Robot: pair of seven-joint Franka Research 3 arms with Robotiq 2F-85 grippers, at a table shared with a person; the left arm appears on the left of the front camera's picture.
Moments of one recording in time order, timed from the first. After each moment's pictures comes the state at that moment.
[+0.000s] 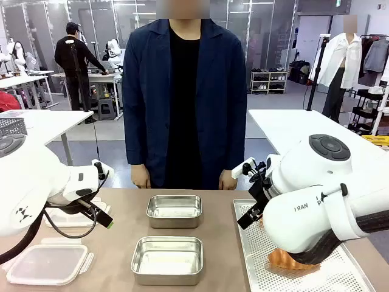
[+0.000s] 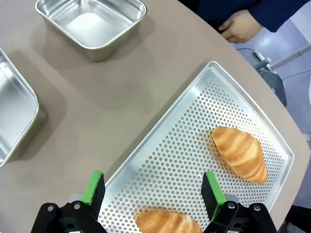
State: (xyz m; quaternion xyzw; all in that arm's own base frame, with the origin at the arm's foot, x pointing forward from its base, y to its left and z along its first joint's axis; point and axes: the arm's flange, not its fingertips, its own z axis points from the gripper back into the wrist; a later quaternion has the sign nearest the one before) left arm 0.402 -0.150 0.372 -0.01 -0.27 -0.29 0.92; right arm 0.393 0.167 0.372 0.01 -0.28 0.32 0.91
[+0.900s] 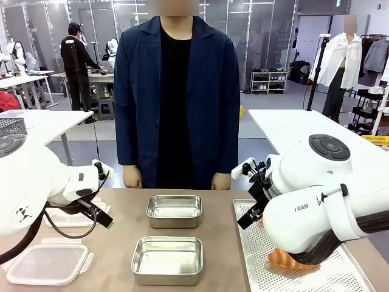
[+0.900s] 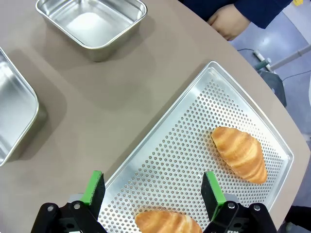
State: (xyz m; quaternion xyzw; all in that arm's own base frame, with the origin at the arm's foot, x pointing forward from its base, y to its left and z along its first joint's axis) left arm 0.402 -0.150 0.372 -0.01 -0.27 -0.29 0.92; right arm 0.393 0.168 0.372 0.01 -0.28 0.32 0.90
